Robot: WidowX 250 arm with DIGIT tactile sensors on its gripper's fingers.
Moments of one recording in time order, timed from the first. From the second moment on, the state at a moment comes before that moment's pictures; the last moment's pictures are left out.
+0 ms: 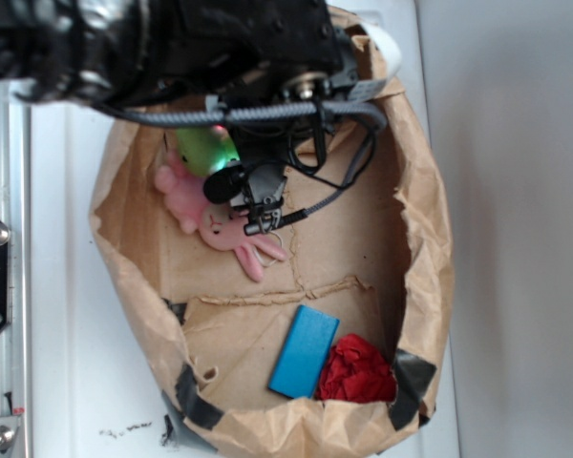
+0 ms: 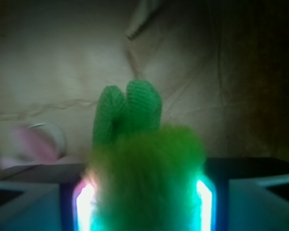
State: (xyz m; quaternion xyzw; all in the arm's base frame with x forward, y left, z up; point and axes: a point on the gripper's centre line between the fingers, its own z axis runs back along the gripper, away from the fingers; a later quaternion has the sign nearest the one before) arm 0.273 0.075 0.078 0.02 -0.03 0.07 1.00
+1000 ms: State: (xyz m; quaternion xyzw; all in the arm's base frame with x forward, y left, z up) arm 0.294 0.041 0.160 -0.05 -0.09 0.05 0.99
